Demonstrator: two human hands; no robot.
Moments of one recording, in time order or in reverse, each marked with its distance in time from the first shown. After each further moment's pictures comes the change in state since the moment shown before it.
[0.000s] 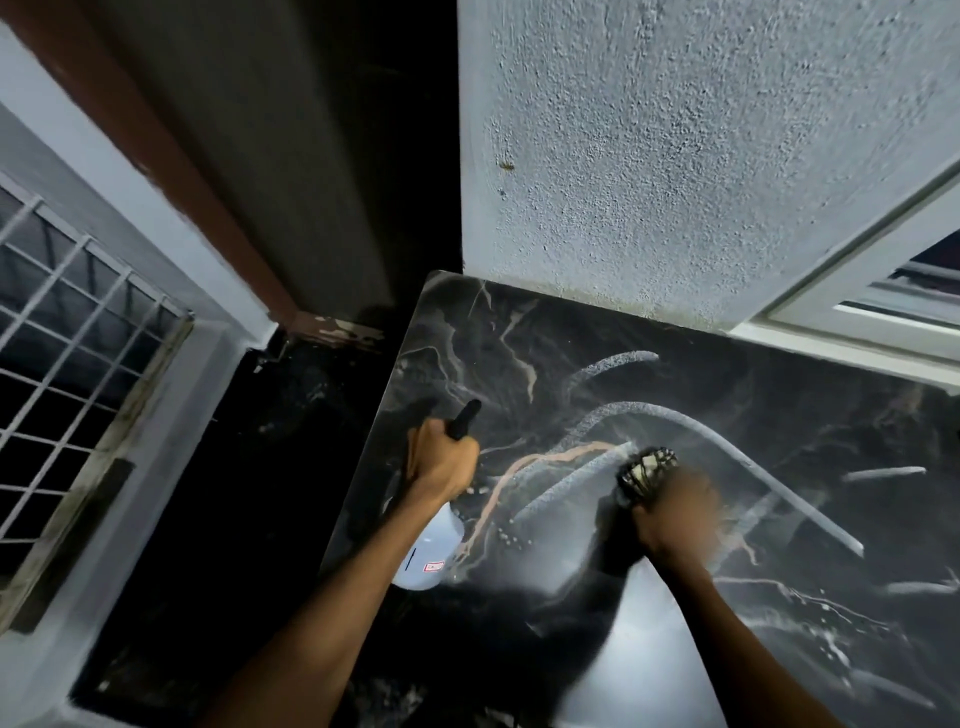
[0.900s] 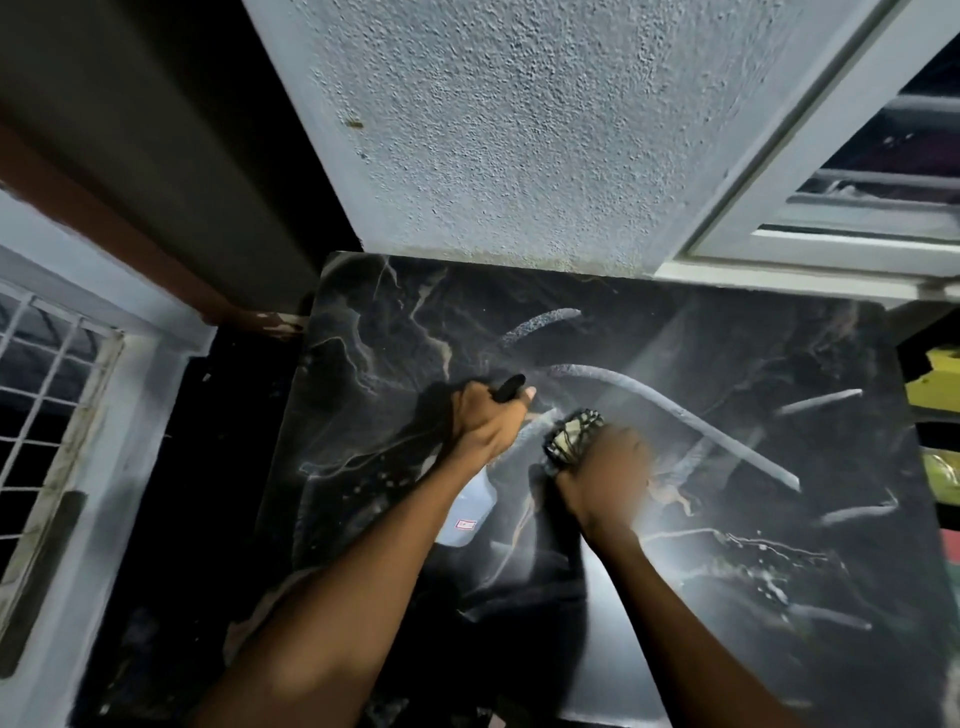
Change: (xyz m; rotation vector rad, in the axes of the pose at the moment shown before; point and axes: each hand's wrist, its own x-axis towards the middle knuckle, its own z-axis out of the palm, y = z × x) left_hand -0.009 0.080 0.148 0.047 -0.153 0.099; right_hand 0.014 0.011 0.003 0.099 0.064 -0.038
